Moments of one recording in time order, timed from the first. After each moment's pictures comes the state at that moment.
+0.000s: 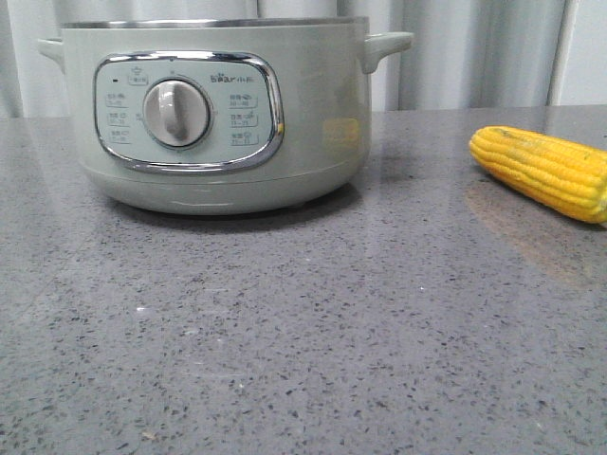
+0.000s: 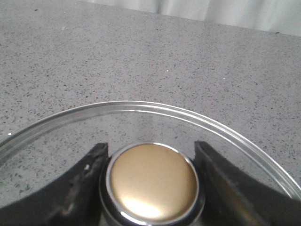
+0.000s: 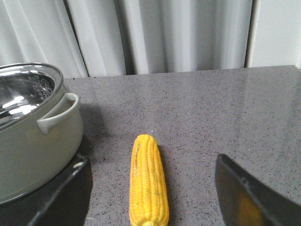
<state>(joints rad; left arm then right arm) 0.09 1.27 -0.38 -0.11 -0.51 -0.05 0.03 0.53 -0.61 0.15 0.35 -0.11</state>
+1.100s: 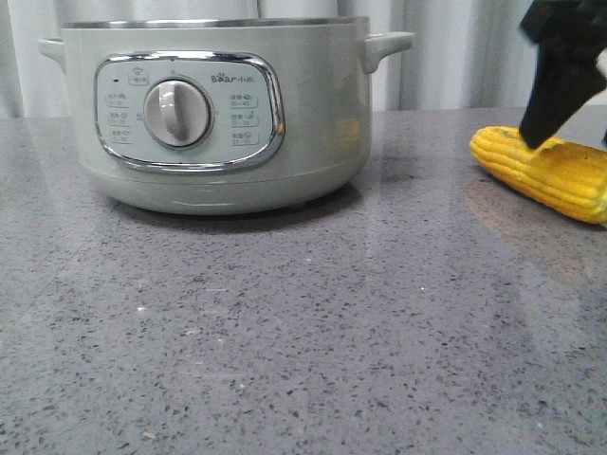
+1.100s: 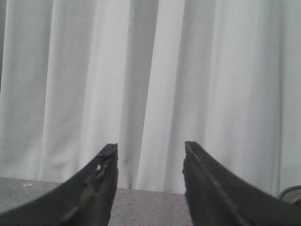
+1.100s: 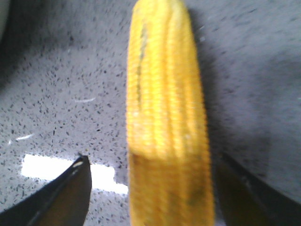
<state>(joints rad) 0.09 0.50 -0.38 0.00 -0.31 -0.07 0.09 1.44 -1.06 0.19 0.73 -0.15</state>
